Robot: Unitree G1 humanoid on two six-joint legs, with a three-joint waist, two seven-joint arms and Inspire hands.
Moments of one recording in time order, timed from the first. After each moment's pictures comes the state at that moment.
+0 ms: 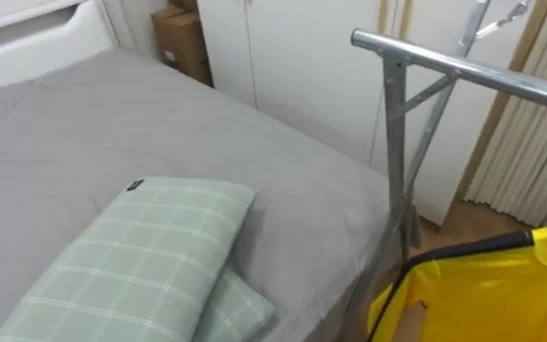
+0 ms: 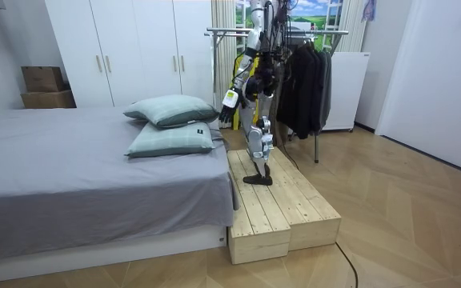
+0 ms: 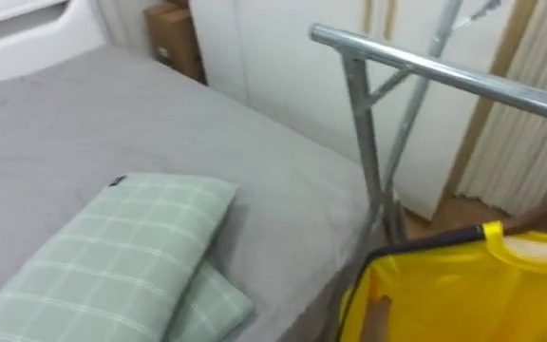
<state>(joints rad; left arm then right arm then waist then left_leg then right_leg) 0.18 0.20 0.09 1.13 0.16 -0.01 0.05 0.06 -0.23 0.01 1.25 0.13 -0.02 0.07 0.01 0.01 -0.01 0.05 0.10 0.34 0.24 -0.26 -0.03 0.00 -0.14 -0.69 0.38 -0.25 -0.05</state>
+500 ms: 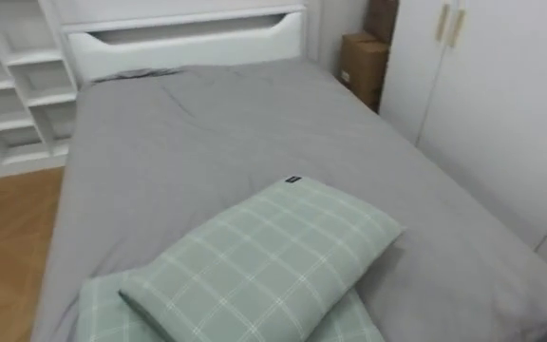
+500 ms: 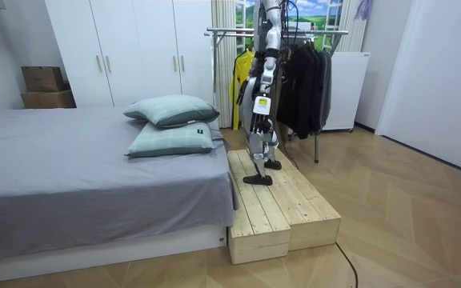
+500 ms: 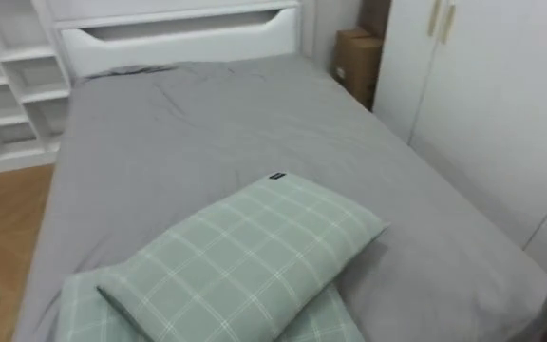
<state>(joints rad) 0.22 0.21 0.11 1.22 0.08 -0.01 0.08 -0.02 -0.22 -0.01 1.25 0.06 0.01 0.02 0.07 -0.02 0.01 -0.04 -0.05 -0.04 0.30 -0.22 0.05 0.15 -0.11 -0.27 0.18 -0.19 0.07</state>
